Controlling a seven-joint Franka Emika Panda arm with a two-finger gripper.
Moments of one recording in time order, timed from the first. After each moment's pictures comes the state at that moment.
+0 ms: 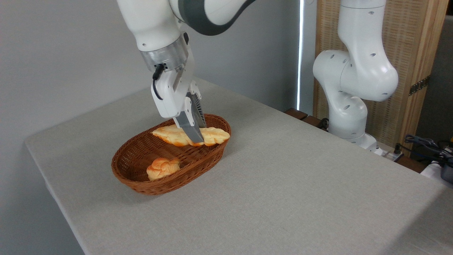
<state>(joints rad) -0.06 -0.05 -0.14 -1.86 -0.04 1.64 1.40</state>
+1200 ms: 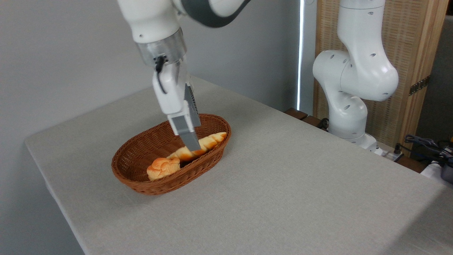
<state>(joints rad) -0.04 -0.04 -0.07 -1.79 -0.04 1.64 1.27</state>
